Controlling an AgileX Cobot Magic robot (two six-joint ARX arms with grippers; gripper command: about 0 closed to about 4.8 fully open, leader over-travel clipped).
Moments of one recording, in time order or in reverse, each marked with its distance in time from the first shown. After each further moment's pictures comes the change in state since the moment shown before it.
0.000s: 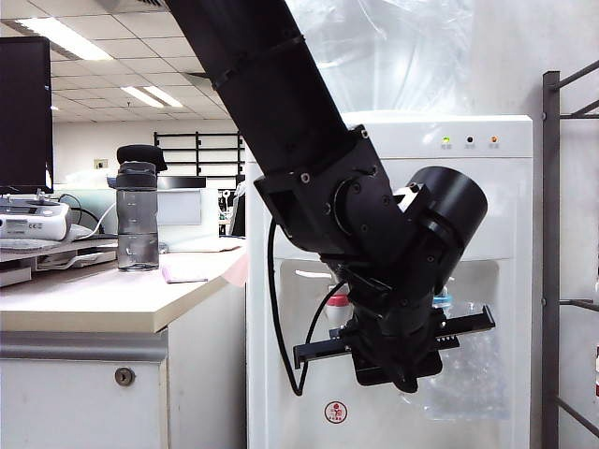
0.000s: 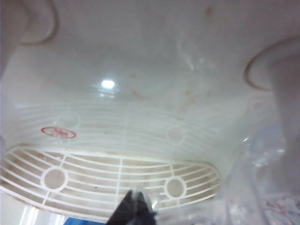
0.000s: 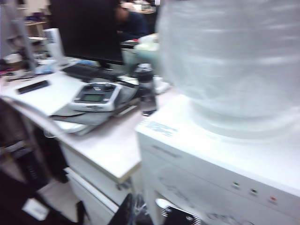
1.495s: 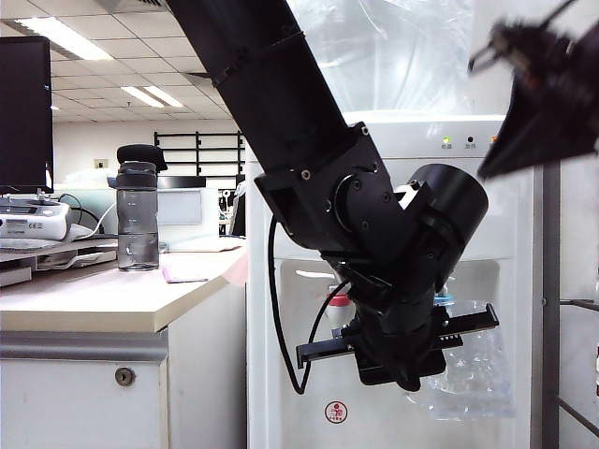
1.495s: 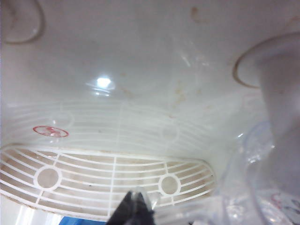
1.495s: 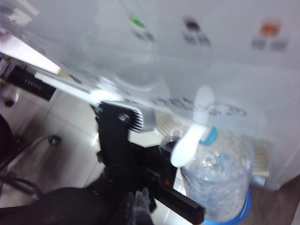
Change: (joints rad) left arm -0.001 -0.003 0.002 -0.007 0.027 0.000; right arm -0.361 0.750 0.000 0.046 -0.373 0.039
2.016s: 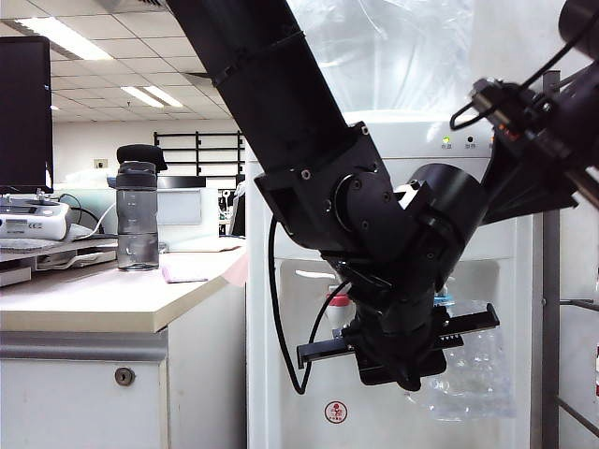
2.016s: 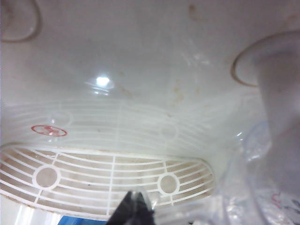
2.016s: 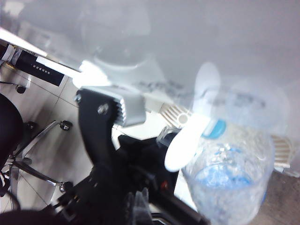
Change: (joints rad) left arm 0.000 0.000 0.000 0.001 0.003 0.000; right arm 0.000 0.151 0.000 0.078 -0.057 0.007
